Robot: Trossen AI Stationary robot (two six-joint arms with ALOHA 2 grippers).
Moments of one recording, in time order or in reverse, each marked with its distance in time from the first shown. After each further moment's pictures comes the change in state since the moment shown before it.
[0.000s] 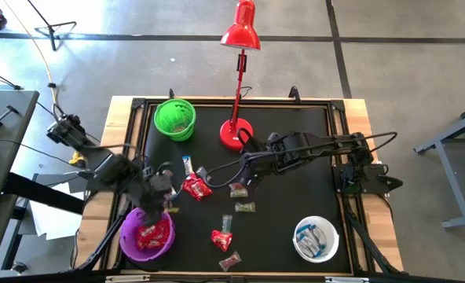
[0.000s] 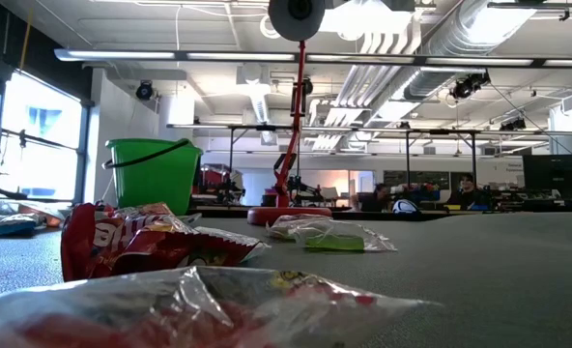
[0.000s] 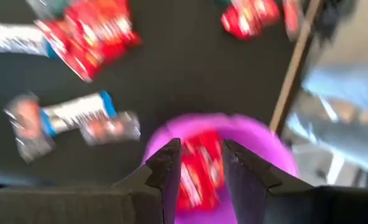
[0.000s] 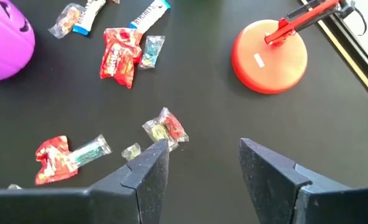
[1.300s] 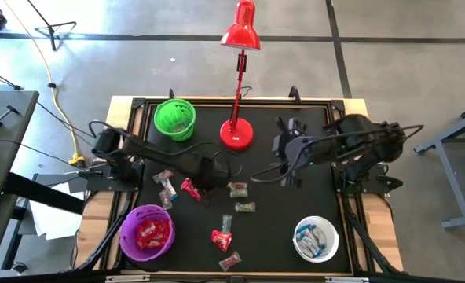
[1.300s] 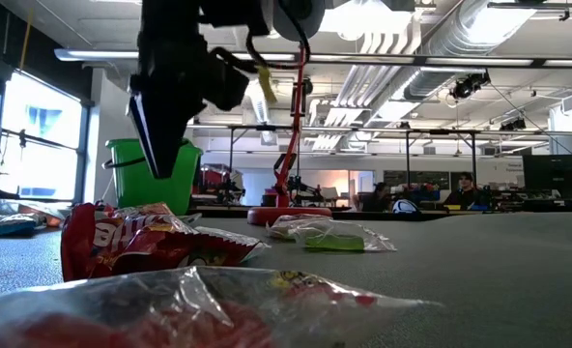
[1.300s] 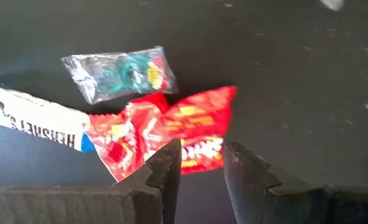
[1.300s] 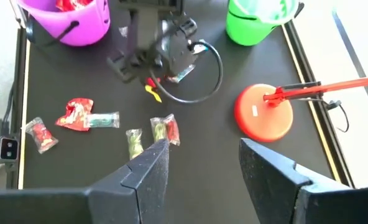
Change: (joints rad) left arm 0.470 0.560 0.000 0.229 0.034 0.208; right arm 0.079 -0.244 0.000 -0.001 0.000 -0.411
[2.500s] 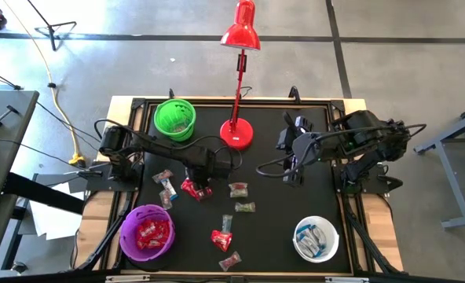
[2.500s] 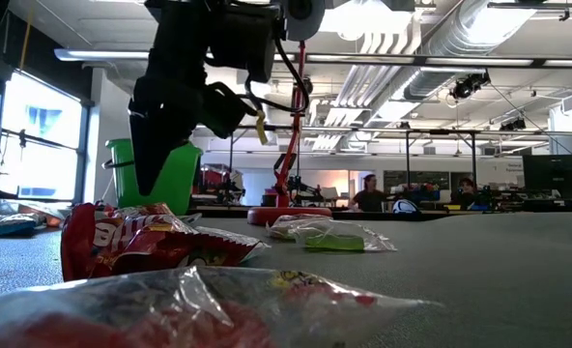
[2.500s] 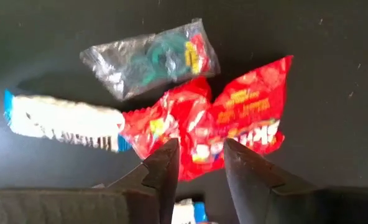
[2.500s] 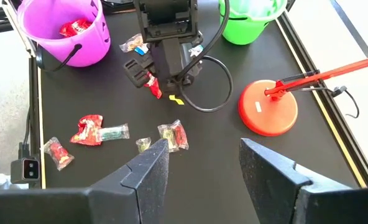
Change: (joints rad) left arm 0.092 0.054 -0.008 -0.087 0.068 0.246; right arm 0.000 -0.032 0.000 0.000 0.002 0.117
